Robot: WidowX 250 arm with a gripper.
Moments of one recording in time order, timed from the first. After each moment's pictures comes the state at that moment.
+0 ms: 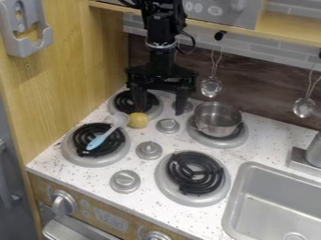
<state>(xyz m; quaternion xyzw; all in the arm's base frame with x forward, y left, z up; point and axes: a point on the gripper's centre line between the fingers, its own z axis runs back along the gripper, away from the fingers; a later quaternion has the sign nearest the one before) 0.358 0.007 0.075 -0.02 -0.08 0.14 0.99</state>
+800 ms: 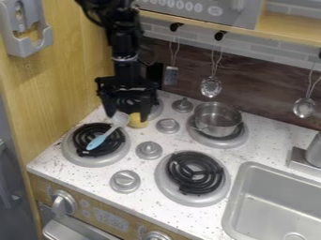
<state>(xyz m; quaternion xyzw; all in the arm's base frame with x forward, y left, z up) 0.368 0.085 0.034 -0.02 -0.06 0.11 0.99</state>
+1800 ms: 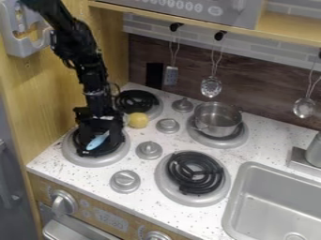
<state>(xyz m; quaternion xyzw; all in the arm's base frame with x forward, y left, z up) 0.389 0.153 -0.054 -0.04 -0.03 0.07 1.00</state>
